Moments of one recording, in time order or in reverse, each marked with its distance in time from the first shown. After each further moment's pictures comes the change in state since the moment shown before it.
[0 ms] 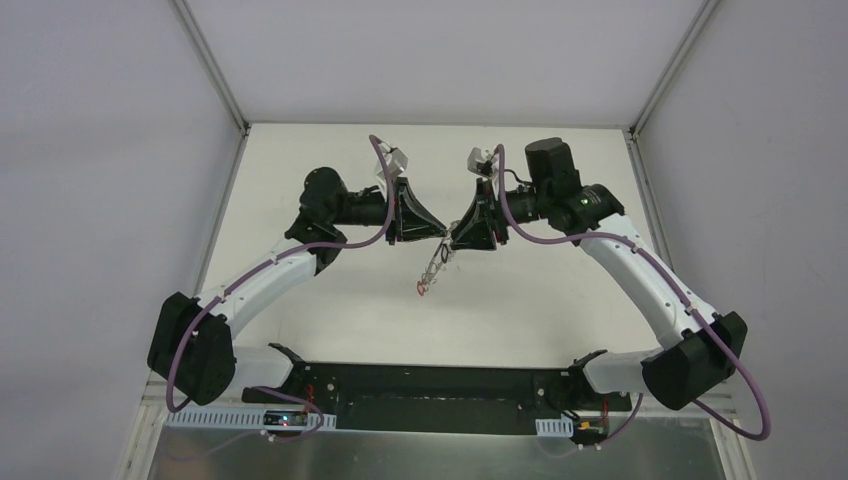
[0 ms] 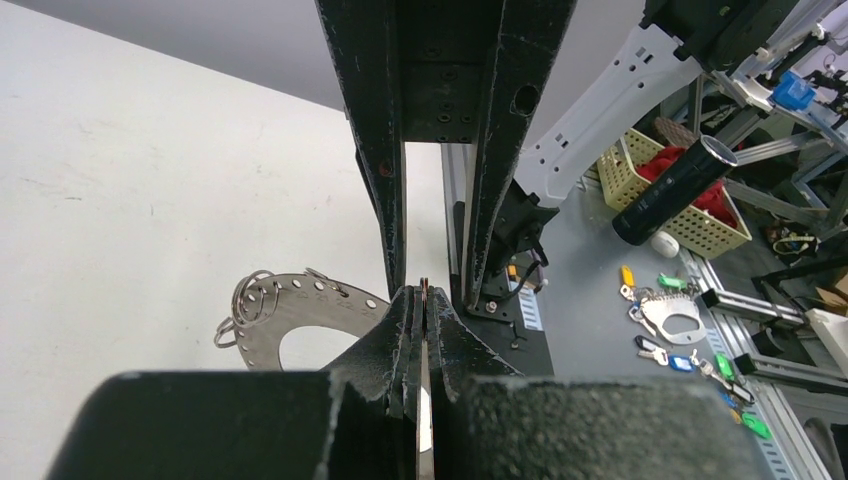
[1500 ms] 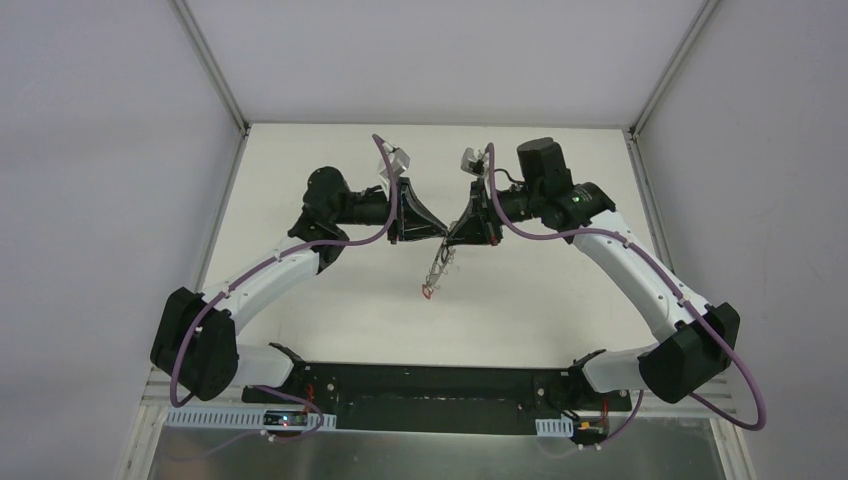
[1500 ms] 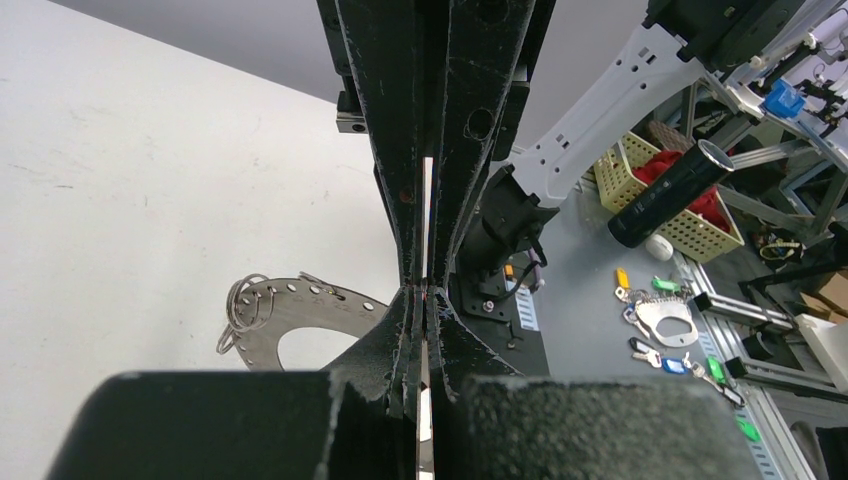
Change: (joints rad) left arm 0.000 0.027 0.000 0.018 0.000 -0.025; right arm 0.021 0.035 0.001 0.026 0.039 0.037
